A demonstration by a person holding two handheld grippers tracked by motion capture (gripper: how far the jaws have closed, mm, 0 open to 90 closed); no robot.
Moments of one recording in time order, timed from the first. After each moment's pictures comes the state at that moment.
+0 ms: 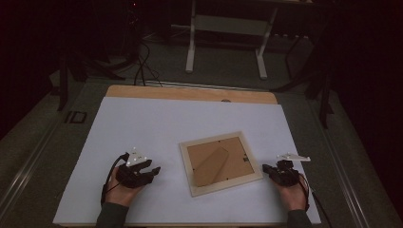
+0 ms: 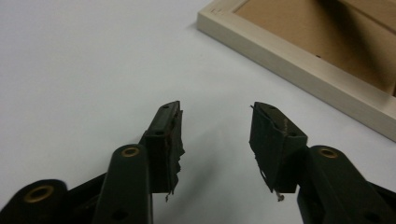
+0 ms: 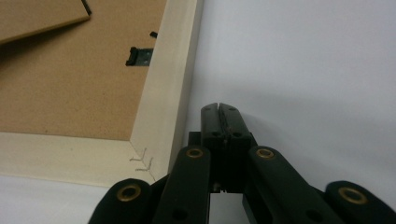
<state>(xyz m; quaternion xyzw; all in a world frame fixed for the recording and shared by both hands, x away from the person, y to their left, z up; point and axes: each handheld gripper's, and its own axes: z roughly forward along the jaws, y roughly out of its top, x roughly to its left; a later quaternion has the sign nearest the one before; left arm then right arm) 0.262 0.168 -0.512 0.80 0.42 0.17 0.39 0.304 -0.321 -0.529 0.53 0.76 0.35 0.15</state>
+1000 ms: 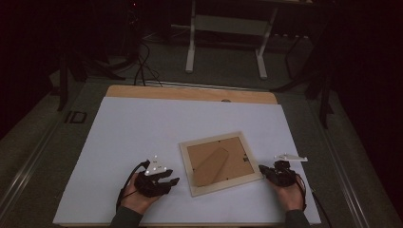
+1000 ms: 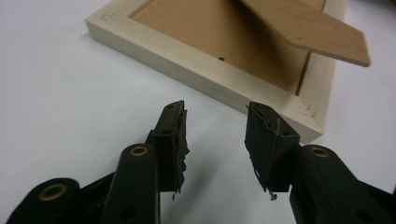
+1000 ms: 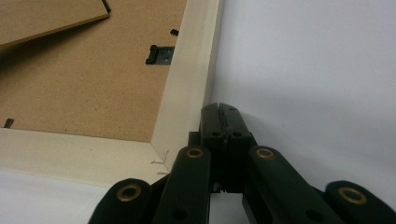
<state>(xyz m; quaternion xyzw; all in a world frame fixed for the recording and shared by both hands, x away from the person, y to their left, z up) 0.248 0.118 -0.515 0.83 0.36 0.11 0.41 0.304 -0.314 -0.532 0.52 0.76 0.36 0.13</state>
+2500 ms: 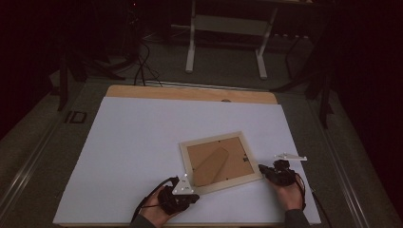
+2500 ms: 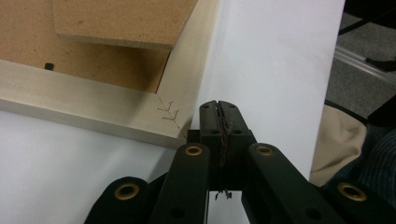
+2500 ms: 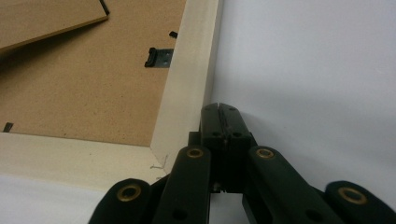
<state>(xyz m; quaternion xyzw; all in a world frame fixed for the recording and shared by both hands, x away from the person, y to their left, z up) 0.221 0.055 -0.527 0.89 0.24 0.05 0.39 0.306 -0.313 -0.532 0.52 0.76 0.36 0.13</state>
